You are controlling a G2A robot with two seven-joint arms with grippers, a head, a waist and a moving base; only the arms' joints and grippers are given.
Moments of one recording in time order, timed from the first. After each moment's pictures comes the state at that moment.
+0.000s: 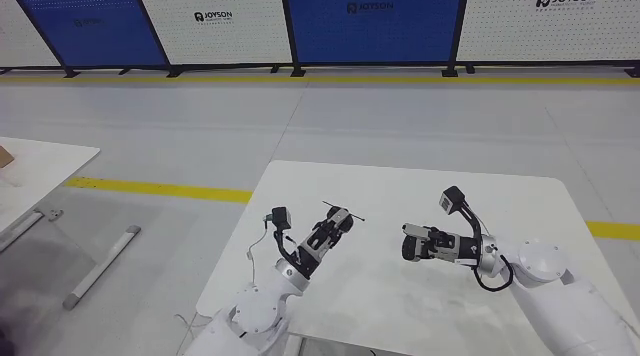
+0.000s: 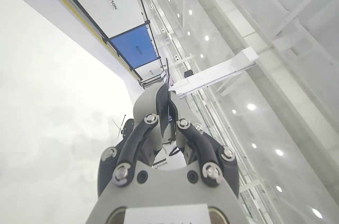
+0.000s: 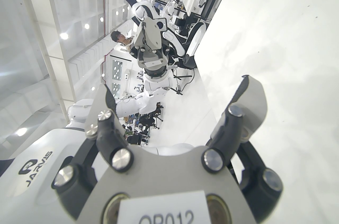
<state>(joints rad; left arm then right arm) 1.56 -1.17 -1.19 -1.75 -0.13 -0.28 -0.11 -0.90 -1.12 0.88 -1.16 0.54 -0.28 1.10</state>
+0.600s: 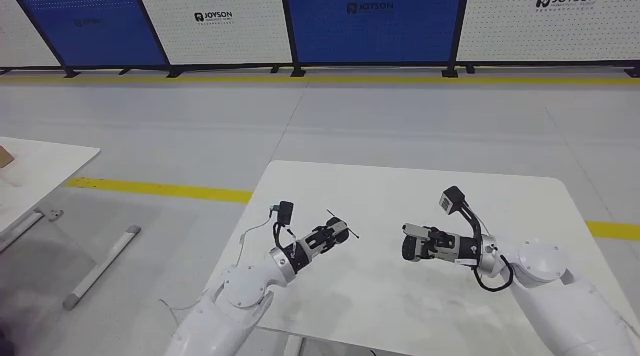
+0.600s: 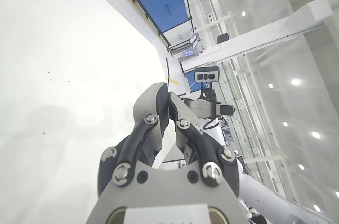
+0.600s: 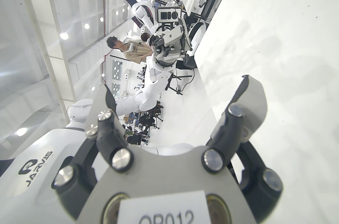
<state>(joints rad) 1.49 -1.14 -1.27 -1.64 -0.13 -0.17 -0.41 -0.90 -1.12 0.88 -1.16 0.54 -0.28 1.10</state>
